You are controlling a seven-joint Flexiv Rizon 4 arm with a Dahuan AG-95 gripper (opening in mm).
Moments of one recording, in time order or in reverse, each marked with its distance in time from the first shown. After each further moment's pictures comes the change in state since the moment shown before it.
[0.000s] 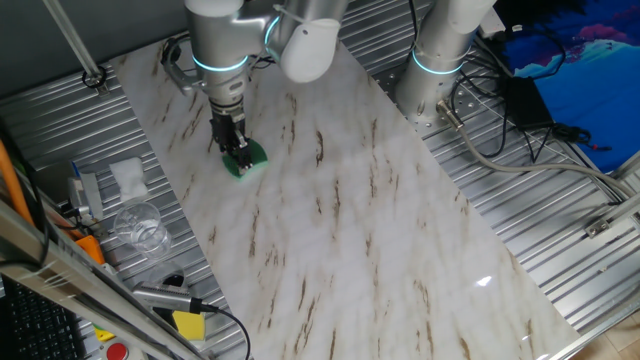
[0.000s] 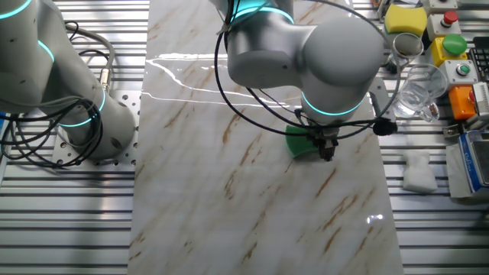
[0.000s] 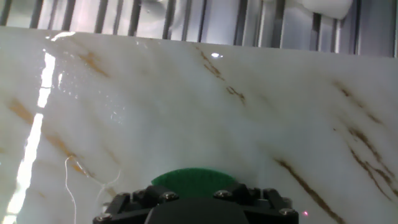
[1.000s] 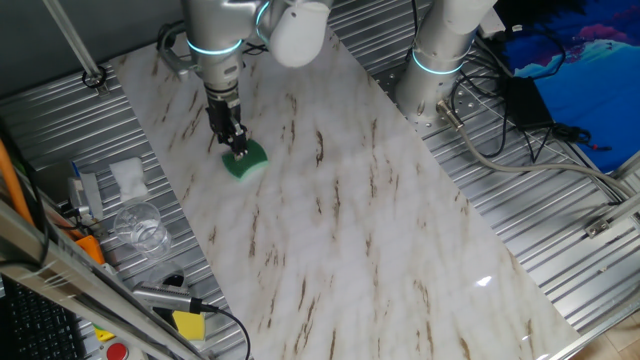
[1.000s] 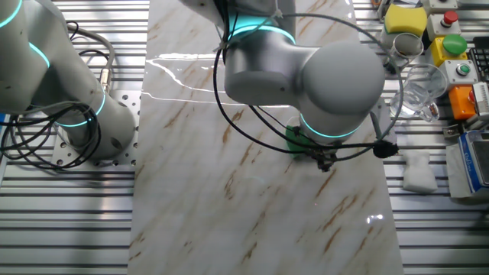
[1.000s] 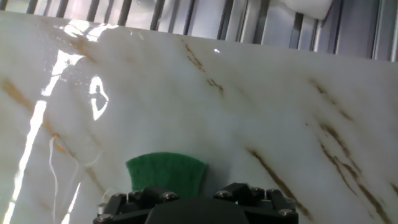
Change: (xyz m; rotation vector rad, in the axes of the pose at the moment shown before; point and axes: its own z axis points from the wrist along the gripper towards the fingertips) arm 0.011 -0.026 -0.009 -0.015 0.011 0.015
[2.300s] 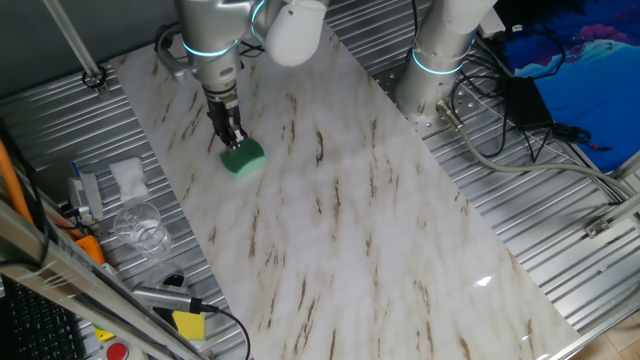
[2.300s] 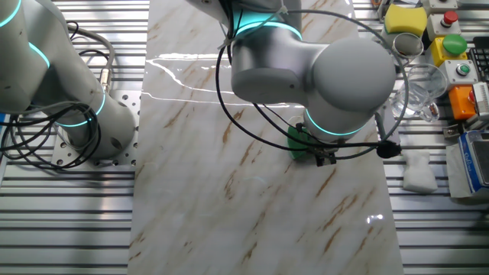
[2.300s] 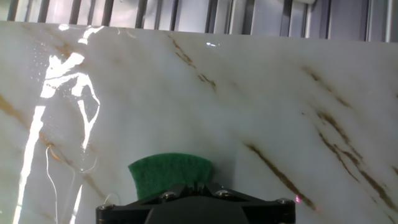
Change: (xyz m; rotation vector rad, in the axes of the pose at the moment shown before) arm 0.002 0.006 0.001 -0.008 0.028 0.037
